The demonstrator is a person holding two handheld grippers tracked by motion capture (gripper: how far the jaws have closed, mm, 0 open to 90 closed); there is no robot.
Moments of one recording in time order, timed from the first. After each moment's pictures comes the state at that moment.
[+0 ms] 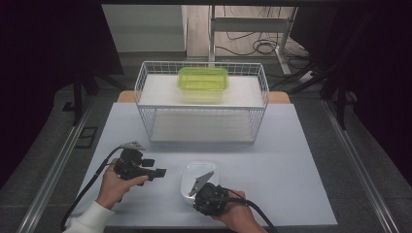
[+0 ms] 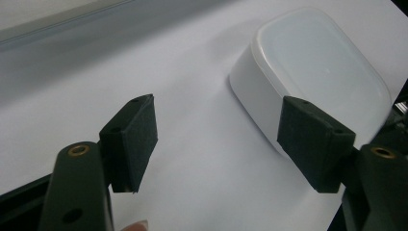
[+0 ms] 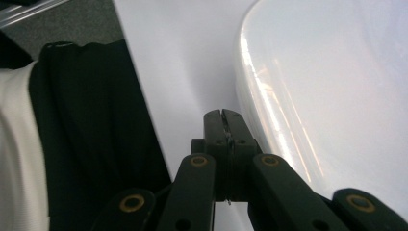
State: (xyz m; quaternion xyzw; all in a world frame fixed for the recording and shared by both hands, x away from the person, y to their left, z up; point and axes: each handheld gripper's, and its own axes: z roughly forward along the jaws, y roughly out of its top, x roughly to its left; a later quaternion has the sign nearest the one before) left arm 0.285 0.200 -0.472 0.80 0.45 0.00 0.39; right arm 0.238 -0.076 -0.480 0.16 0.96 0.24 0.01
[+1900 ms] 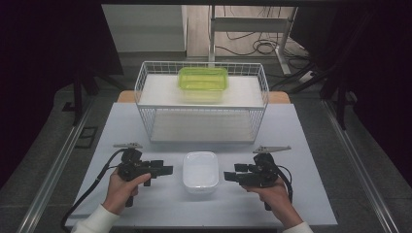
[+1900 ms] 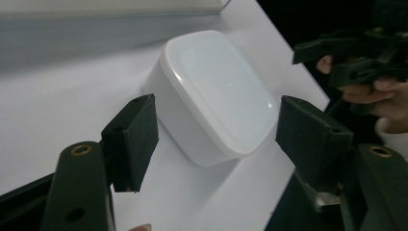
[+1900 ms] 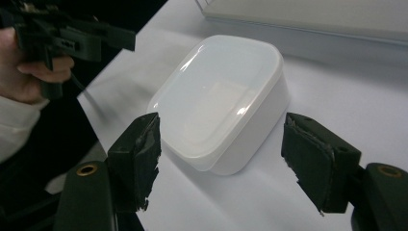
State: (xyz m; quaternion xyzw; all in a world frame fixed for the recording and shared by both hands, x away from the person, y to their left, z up) left arm 0.278 0.193 -0.473 0.71 0.48 -0.10 0.50; right arm 0.298 -0.204 -0.454 0.41 0.78 0.47 -0.06
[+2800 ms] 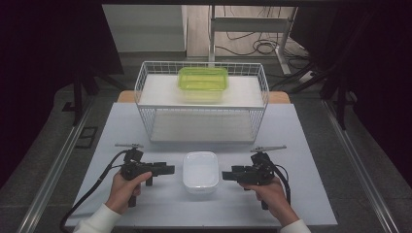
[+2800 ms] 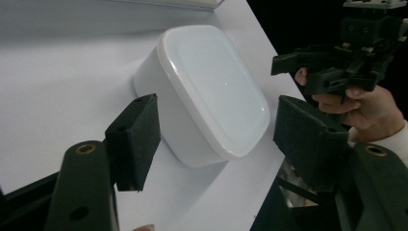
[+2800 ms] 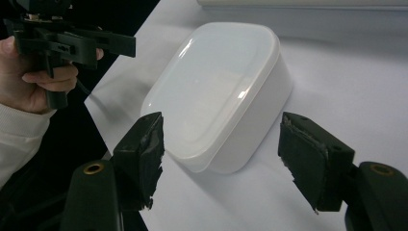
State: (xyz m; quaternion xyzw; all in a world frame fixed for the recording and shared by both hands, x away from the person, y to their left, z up) left arm 0.287 0.190 -0.488 0.69 0.49 -0.15 0.51; right arm 0.309 -0.199 -0.469 0.43 0.77 0.45 -0.10
